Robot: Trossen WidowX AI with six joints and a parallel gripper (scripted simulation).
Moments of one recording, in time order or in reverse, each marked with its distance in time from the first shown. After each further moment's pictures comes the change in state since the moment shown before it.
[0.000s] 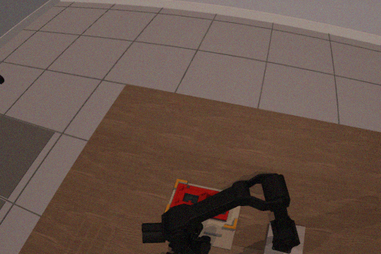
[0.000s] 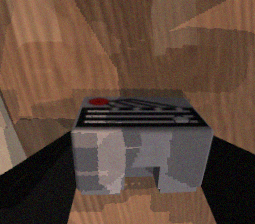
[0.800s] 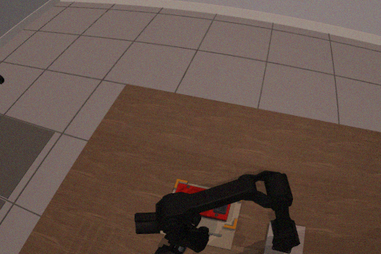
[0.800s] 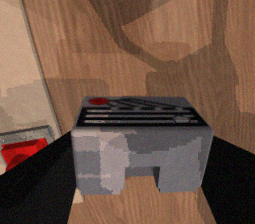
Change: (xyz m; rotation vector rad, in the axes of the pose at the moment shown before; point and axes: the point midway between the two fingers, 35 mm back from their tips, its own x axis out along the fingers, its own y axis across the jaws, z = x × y) arm -0.058 -0.001 -0.007 0.000 -0.021 0.013
